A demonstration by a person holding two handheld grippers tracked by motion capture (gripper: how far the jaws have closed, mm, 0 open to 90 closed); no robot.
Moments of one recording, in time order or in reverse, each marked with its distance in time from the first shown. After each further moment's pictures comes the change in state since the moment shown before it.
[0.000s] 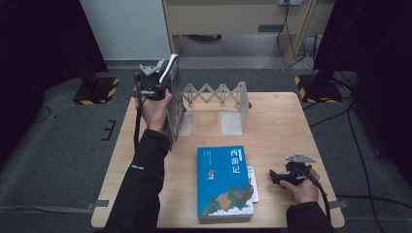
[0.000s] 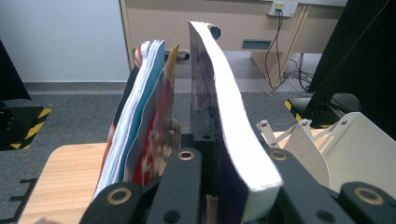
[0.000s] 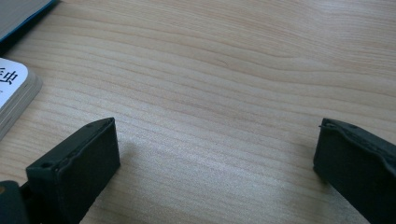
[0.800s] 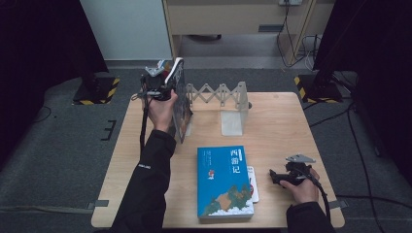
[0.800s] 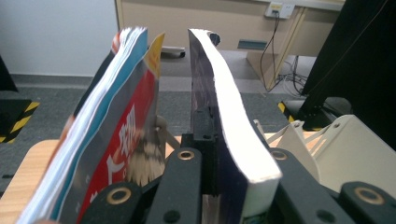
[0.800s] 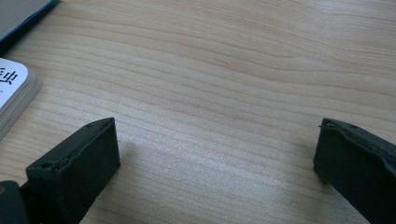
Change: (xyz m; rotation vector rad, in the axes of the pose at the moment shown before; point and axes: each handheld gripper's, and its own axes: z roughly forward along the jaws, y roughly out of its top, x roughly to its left) left arm -0.010 -0.008 0.015 0.005 -0.014 -0.049; right arm 0.000 0.000 0.000 0.000 0.000 0.000
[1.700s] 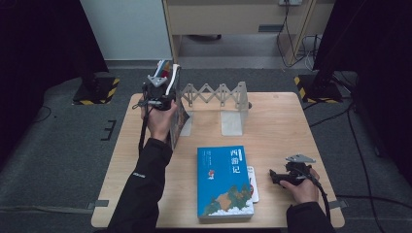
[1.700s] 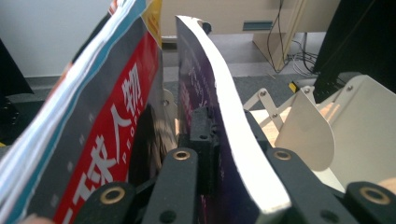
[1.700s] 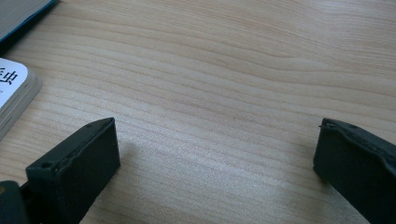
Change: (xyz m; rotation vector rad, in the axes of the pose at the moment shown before) left arm 0.000 -0.022 -0.012 0.048 0.012 0.095; right arm 0.000 0.000 0.000 0.000 0.000 0.002
